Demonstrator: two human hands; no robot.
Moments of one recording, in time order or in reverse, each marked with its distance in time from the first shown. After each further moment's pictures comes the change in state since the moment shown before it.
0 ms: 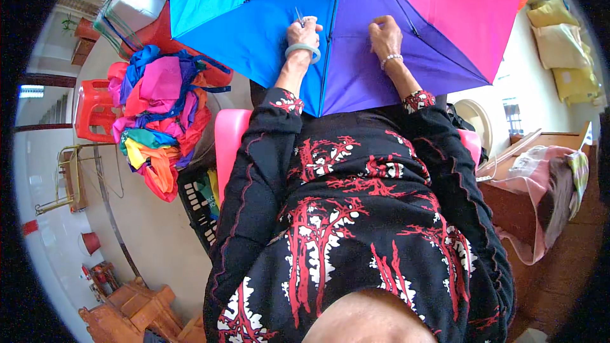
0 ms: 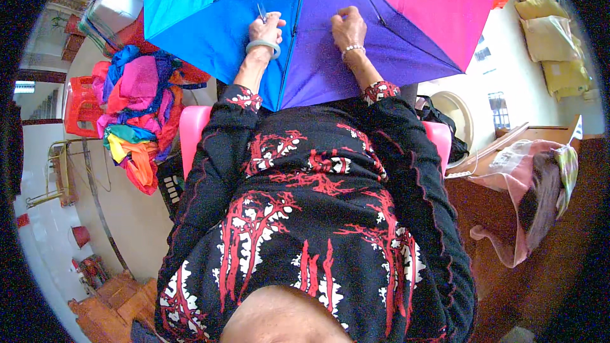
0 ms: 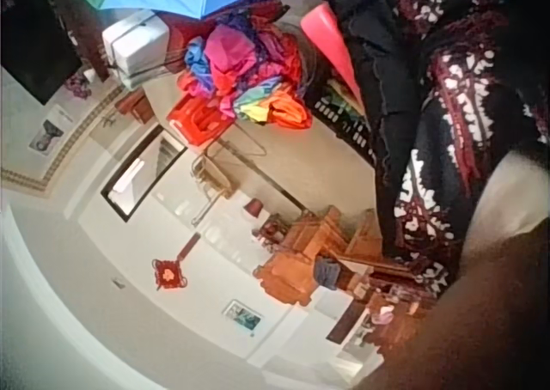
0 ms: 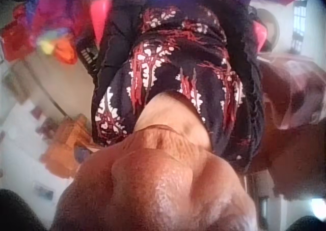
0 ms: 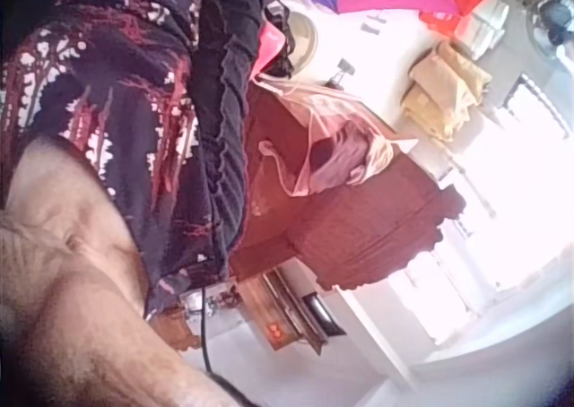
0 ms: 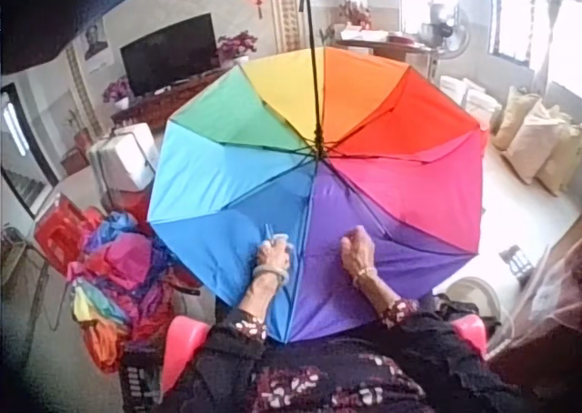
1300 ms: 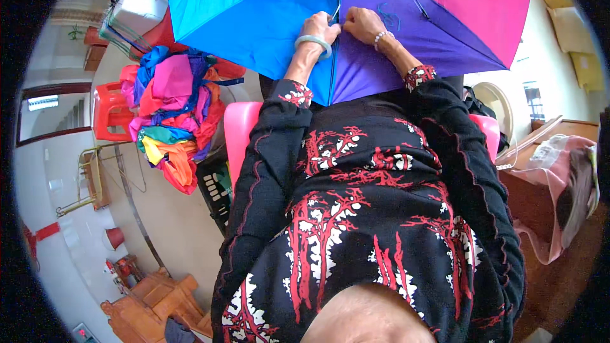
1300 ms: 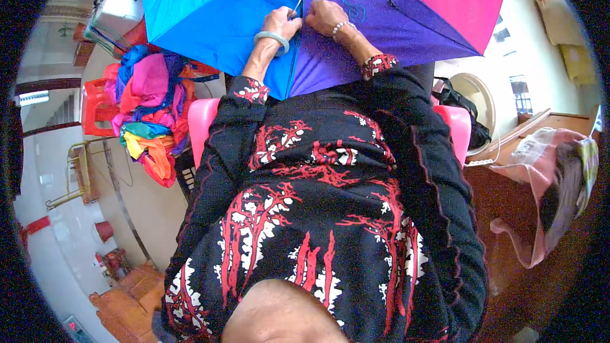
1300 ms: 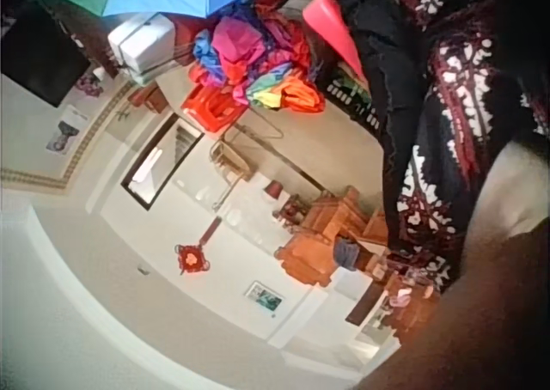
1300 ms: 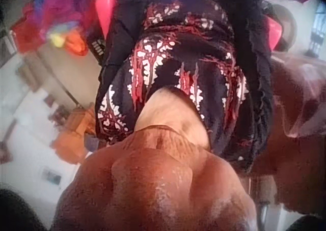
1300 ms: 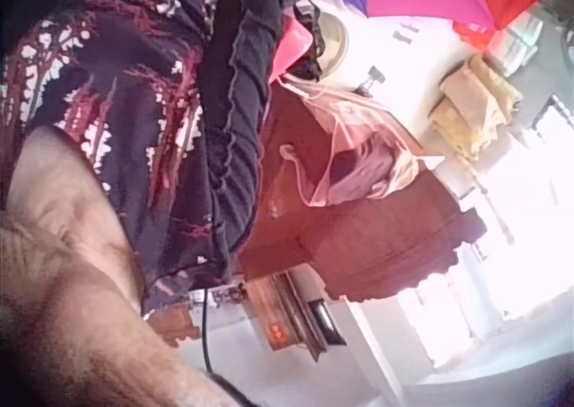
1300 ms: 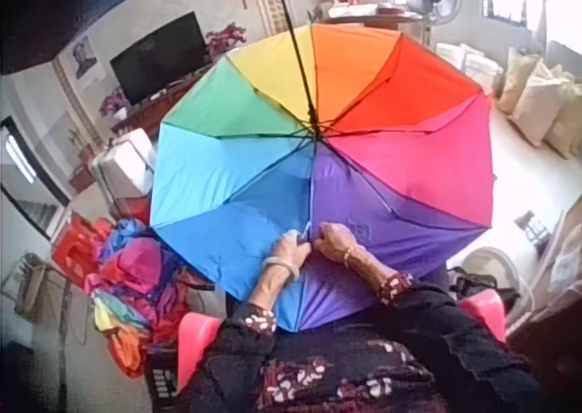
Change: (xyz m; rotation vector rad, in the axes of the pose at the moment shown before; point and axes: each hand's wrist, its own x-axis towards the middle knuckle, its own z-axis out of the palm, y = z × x) left_hand -0.013 0.005 -0.008 1.154 -0.184 0.378; right_hand -0.006 -0.014 0.038 -0.239 -0.471 -0.359
